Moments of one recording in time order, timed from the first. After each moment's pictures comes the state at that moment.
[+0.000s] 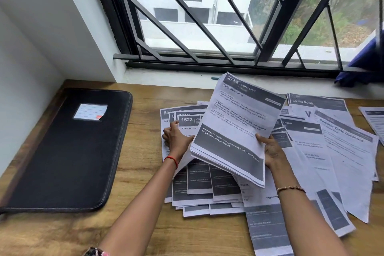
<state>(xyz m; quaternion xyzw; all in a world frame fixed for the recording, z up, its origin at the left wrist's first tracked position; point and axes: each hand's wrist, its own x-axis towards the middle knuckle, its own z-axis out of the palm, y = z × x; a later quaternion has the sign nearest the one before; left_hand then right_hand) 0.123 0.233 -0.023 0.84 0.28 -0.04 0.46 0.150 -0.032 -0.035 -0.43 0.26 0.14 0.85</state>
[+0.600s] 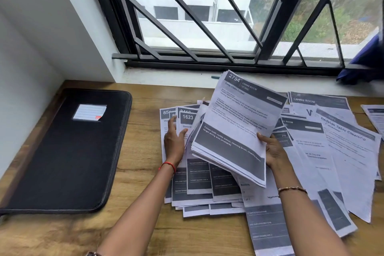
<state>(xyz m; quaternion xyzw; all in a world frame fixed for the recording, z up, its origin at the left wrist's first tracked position) 0.115 0.237 -0.029 0.81 0.23 0.08 0.53 0.151 -0.036 -0.037 -0.43 0.25 0.14 0.85</state>
